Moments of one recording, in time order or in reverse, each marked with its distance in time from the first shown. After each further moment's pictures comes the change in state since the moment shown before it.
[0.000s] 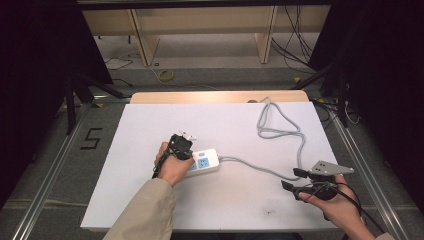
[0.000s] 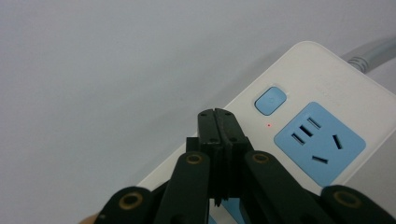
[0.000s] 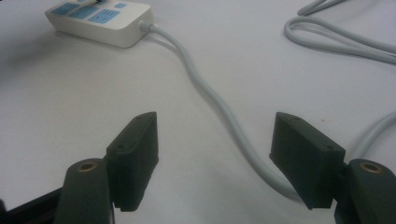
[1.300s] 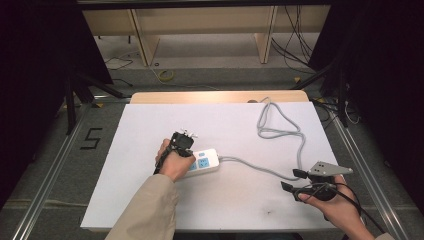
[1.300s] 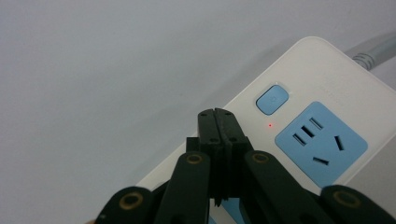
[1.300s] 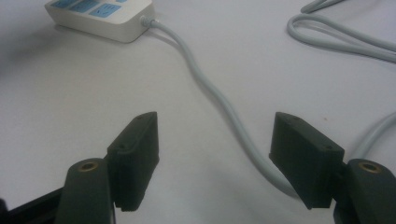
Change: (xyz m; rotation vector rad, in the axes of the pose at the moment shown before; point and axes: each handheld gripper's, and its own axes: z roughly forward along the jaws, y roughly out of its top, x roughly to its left) left arm 0.001 0.009 0.002 0.072 -0.004 -0.001; right arm 0.002 0.000 0.001 0.012 -0.002 -0.012
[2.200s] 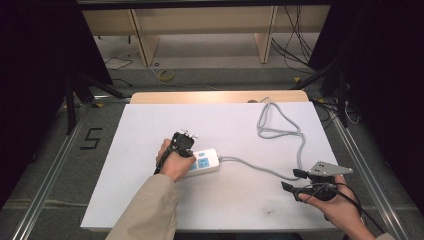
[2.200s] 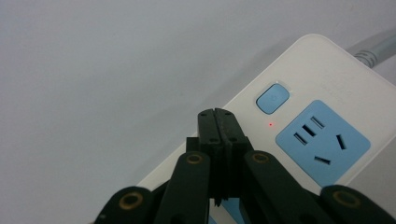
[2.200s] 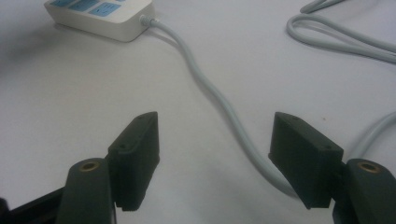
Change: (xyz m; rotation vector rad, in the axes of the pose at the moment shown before) left arm -0.002 0.000 0.001 0.000 0.009 0.010; right arm 0.000 0.000 -0.001 0.005 -0.003 -0.006
